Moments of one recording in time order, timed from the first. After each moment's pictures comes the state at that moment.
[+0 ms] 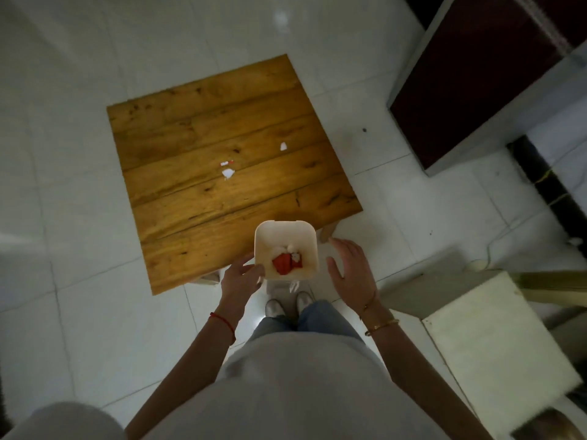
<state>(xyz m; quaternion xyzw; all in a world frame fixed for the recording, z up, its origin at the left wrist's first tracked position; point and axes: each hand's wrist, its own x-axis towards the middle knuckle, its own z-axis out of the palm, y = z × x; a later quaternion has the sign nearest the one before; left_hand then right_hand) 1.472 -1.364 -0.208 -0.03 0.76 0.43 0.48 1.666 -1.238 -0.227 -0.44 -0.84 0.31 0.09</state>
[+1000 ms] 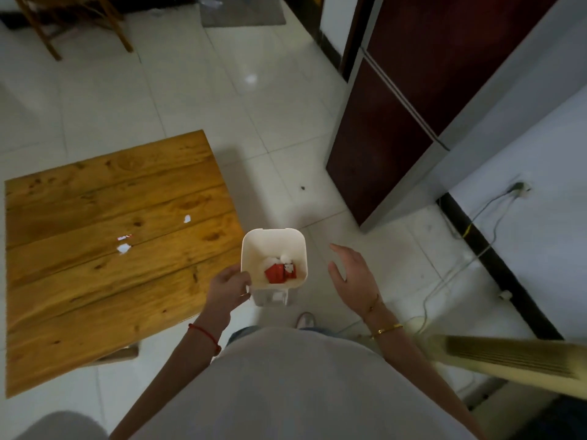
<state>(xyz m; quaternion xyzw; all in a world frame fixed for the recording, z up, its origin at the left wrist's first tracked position) 1.628 -1.073 -0.161 -0.04 0.72 0.50 0.49 1.841 -0.938 -0.154 -0.46 -0.83 0.30 0.10</state>
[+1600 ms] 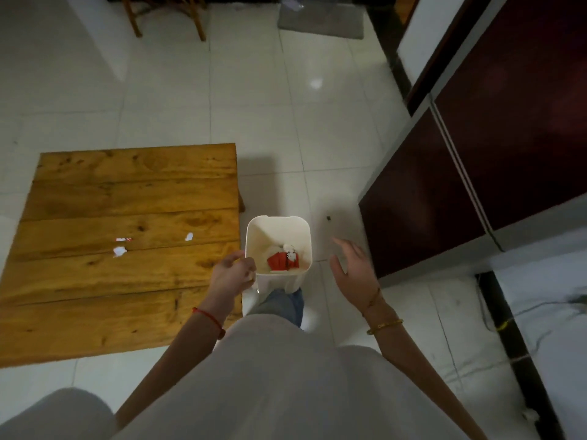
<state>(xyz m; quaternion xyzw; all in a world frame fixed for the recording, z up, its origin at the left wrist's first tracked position) 1.578 -0.896 -0.169 -0.15 0.70 0.56 0.42 1.745 -0.720 -0.165 -0.35 -0.87 0.33 0.08</state>
